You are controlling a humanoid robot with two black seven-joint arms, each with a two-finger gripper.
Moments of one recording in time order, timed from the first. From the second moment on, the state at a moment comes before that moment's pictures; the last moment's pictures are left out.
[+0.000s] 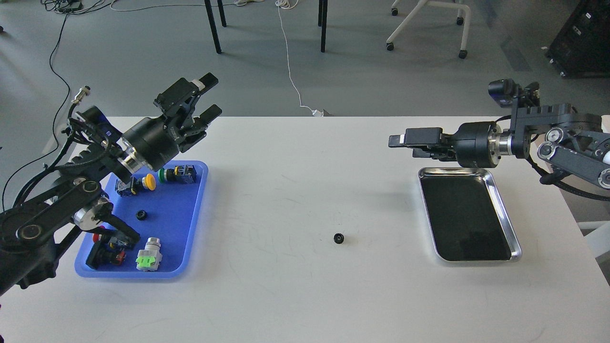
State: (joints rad) left arm -0.50 0.52 -0.88 -1.13 0.82 -0.31 -0.49; right arm 1.25 -0.58 -0.19 0.98 -1.14 0.49 0.49
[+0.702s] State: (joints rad) left arm -0.47 0.52 -0.92 -1.17 0.76 -0.30 -0.49; right arm 1.46 -0.11 -0.63 0.98 -1.52 0.18 0.49
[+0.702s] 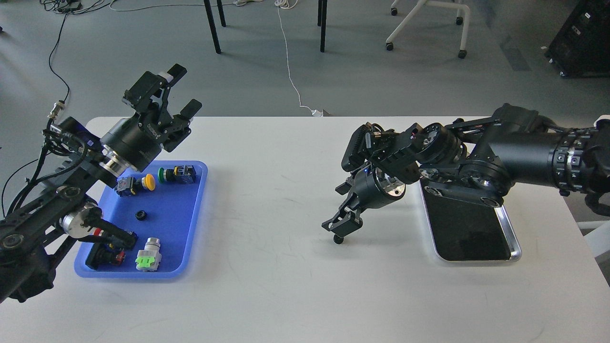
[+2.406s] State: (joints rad) left arm -0.47 0.54 -0.93 -1.19 0.76 -0.31 -0.49; right arm 1.43 -0.03 -0.77 0.94 -1.50 0.15 0.49
